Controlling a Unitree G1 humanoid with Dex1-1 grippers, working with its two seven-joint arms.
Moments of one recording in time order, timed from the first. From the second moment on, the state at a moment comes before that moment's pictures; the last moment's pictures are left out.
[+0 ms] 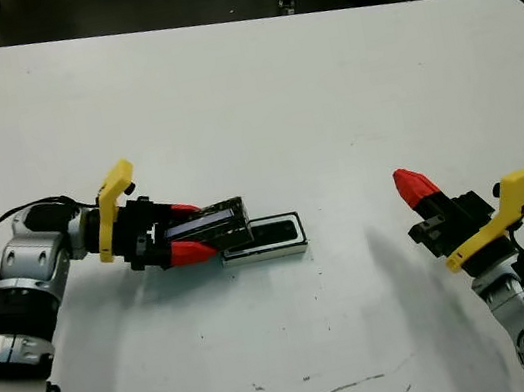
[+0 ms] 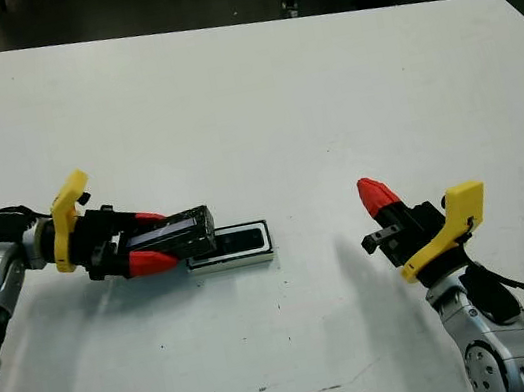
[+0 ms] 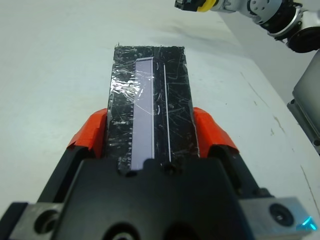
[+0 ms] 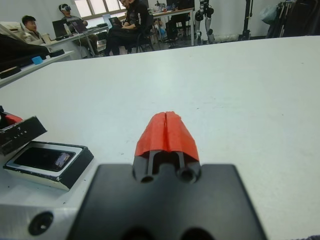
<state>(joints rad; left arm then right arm) -0.65 0.56 -0.18 0.65 -0.31 0.11 -1.59 0.11 -0.25 -0.13 -0.31 0.48 0.26 0.37</state>
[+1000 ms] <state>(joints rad) -0.61 0.48 -0.17 0.63 -0.28 0.10 -1.50 0.11 -0.25 -0.13 -0.31 0.48 0.26 0.37</state>
